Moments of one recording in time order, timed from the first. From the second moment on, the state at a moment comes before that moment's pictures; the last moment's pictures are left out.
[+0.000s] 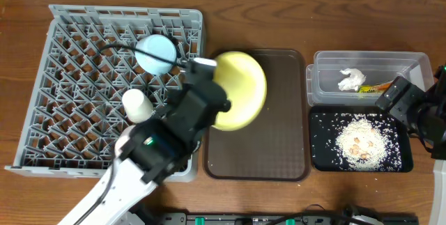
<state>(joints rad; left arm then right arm) -0.73 1.14 1.12 -0.77 -0.51 -0.33 -0.25 1.12 1.38 -1.28 0.06 0.42</state>
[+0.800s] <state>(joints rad) -0.69 1.41 1.12 -0.56 -1.30 0.05 -0.25 1.12 1.38 -1.28 0.06 0.42</state>
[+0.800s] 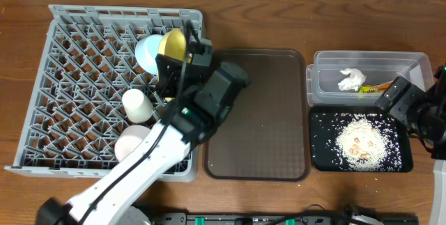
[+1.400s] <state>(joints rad) -0.67 1.52 1.12 -0.50 -1.19 0.04 -0.25 1.12 1.38 -1.28 0.06 0.42</state>
